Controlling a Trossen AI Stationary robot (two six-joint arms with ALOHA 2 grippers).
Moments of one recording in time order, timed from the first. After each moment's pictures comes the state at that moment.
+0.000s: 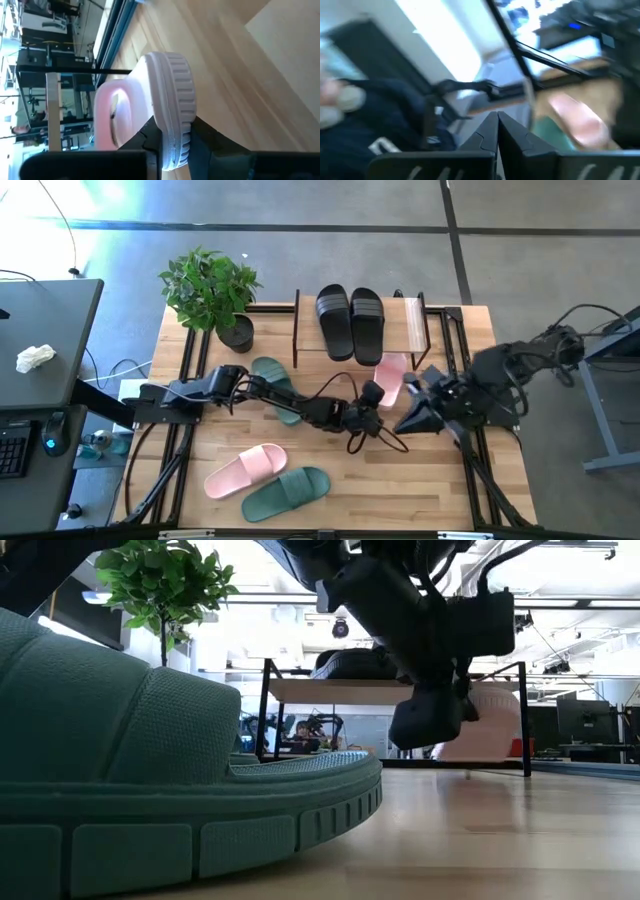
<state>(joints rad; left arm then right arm) -0.05 2.36 1.79 -0.11 -0.66 0.90 0.45 1.12 1.39 -0.40 -0.08 0.53</state>
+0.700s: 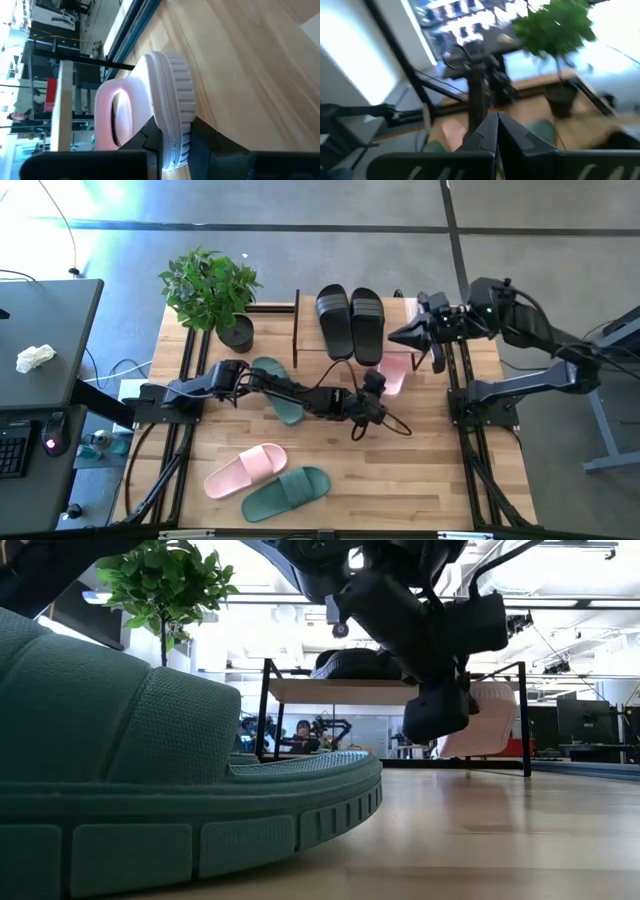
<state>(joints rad) 0.01 2.36 1.79 -0.02 -0.61 0.89 -0.20 1.01 1.39 -0.59 -0.28 0.20</state>
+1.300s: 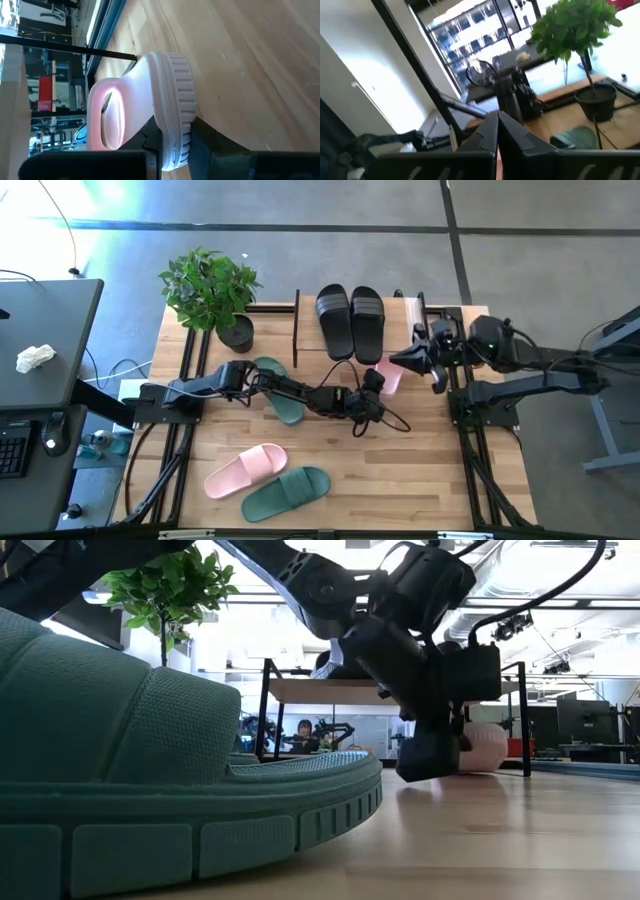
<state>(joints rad) 0.03 2.44 1.79 0.01 -0.59 0.91 -0.07 0.78 0.88 -0.08 -0.19 0.42</state>
